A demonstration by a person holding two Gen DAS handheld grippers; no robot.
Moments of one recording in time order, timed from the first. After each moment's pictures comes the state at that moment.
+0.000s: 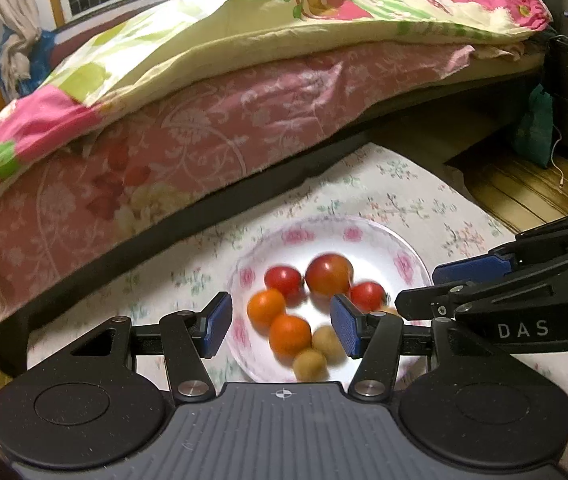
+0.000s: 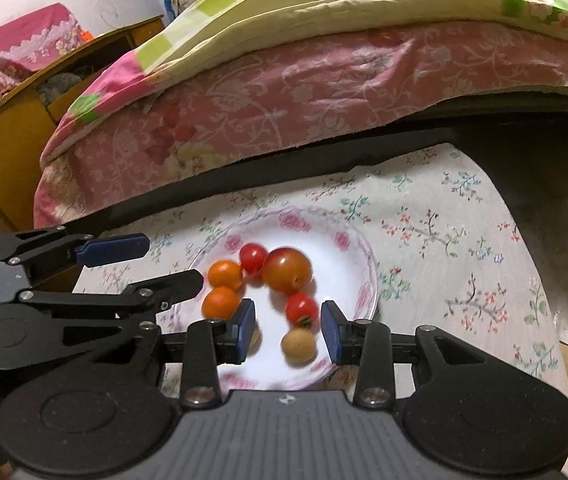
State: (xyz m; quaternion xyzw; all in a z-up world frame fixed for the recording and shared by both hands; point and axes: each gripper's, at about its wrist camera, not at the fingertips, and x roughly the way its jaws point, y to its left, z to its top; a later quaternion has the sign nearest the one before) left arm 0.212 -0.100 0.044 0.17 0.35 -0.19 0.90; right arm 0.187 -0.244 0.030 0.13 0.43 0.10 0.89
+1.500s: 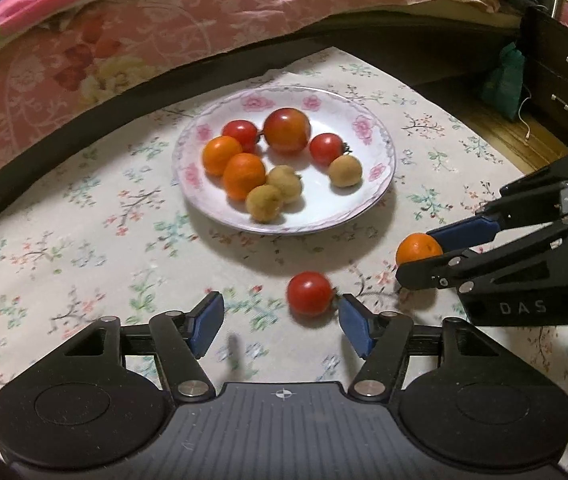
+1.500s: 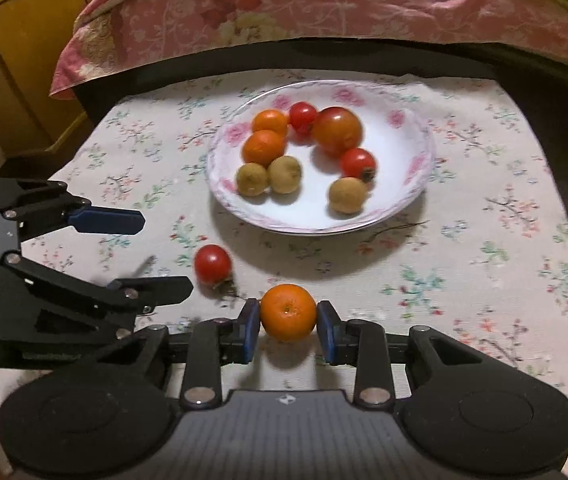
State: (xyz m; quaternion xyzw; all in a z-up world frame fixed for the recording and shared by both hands) left arm 0.169 -0.073 -0.016 0.15 0.43 -0.24 0.86; right arm 0.135 -0.202 -0.012 0.02 0.50 0.13 0.85
